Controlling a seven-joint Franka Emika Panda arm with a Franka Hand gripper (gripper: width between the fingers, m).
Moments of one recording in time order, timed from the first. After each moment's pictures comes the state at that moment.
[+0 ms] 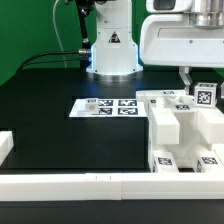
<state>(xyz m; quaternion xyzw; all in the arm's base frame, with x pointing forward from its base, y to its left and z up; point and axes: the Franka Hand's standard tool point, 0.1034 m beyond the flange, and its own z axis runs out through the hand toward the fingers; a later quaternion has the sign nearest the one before) 0.593 0.114 0.116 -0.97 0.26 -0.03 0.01</state>
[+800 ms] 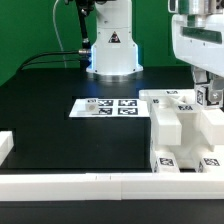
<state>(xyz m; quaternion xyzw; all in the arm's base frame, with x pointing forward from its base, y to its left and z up) 0.594 0.117 0.115 -0.76 0.64 -0.01 0.04</state>
